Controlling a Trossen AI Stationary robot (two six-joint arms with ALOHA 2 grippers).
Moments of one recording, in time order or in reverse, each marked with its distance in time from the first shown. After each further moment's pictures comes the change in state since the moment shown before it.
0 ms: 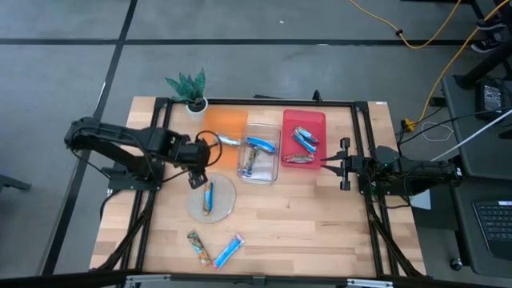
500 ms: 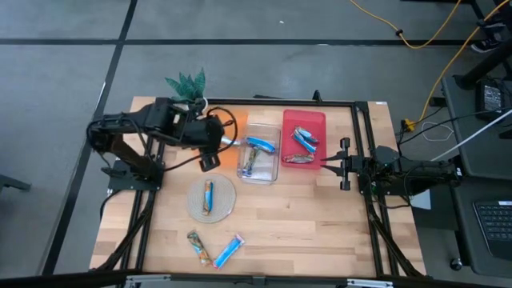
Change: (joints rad) left arm 0.021 0.330 0.785 -0.348 -0.191 0.198; right arm 0.000 0.000 0.000 0.000 0.000 0.000
